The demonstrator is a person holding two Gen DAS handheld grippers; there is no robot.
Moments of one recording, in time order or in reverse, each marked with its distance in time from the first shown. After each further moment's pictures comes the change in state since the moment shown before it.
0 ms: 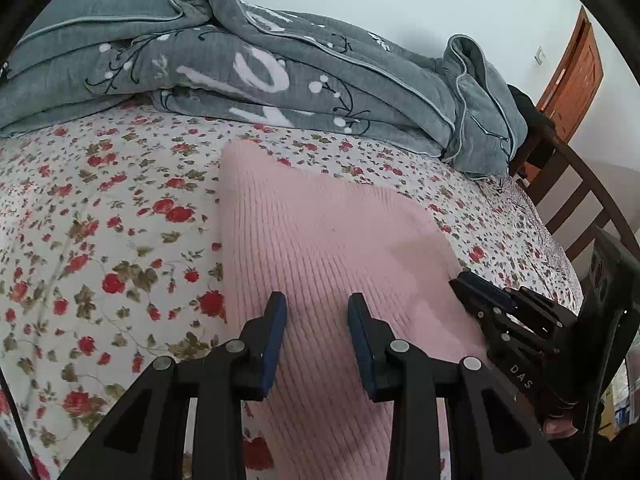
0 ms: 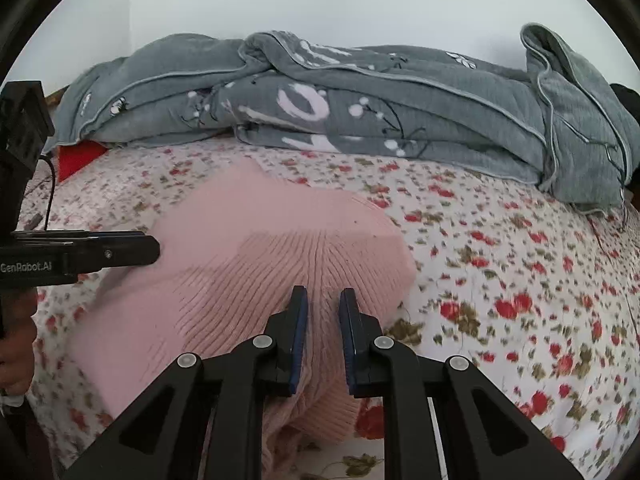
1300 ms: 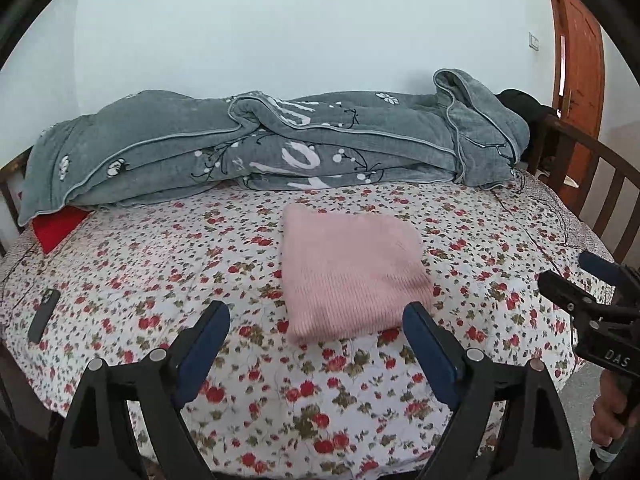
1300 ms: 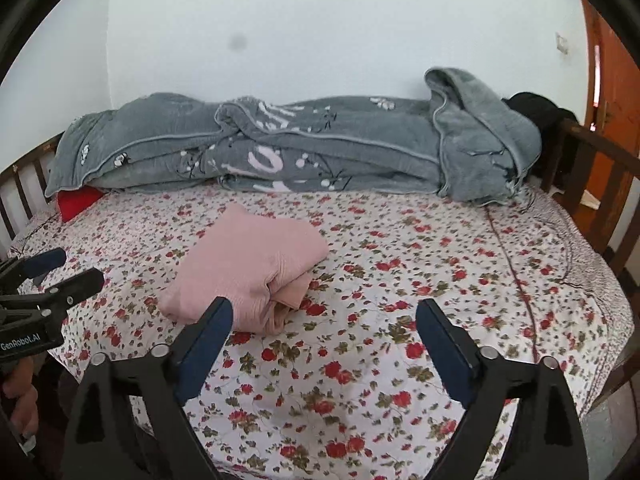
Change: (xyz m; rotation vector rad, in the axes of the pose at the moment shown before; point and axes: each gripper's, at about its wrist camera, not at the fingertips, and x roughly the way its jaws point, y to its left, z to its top) left arm -0.194 -0.130 -0.076 0.123 -0.203 0.384; right arm -0.231 -0.019 -0.031 0.111 -0.093 -0.134
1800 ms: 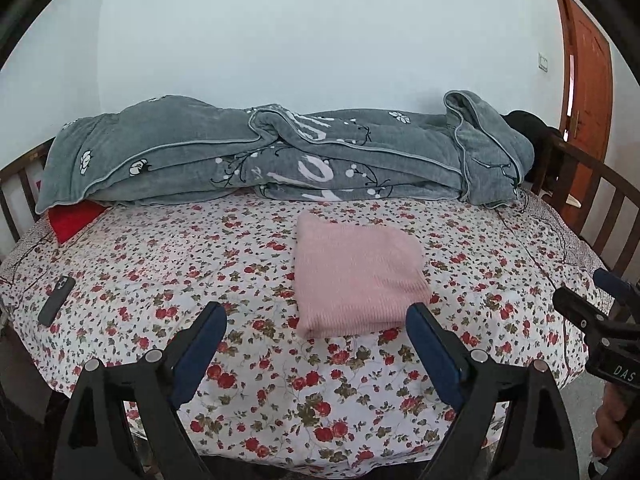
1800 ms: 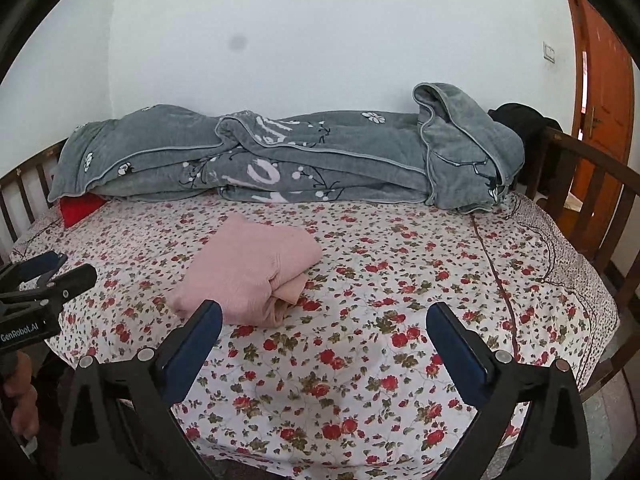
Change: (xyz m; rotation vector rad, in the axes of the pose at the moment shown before) left arm -0.034 0.006 -0.008 -0.057 -0.048 0.030; right arm -0.040 0.000 -0.007 -0.001 -0.038 -0.020
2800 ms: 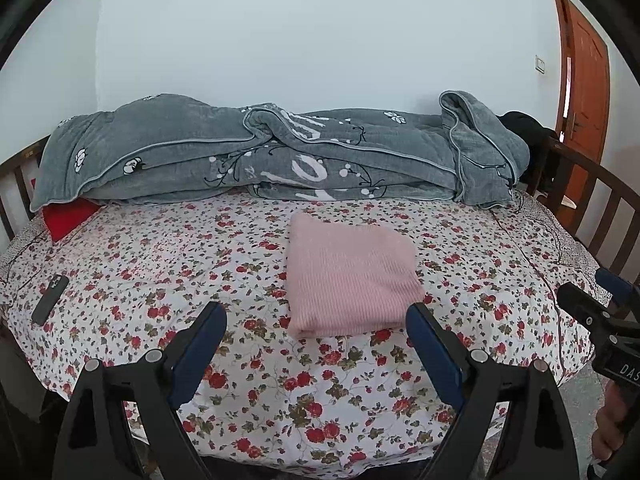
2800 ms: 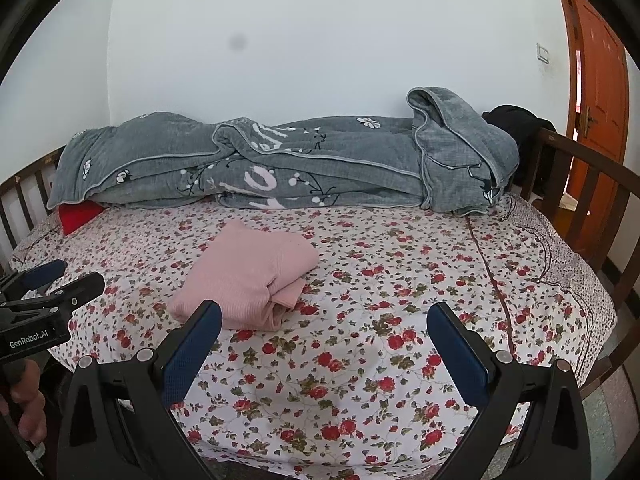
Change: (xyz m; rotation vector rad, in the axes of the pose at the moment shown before) left arm 0.003 -0.004 -0.002 -0.003 0.000 -0.018; right arm -0.007 -0.006 0.002 0.013 -0.017 -0.004
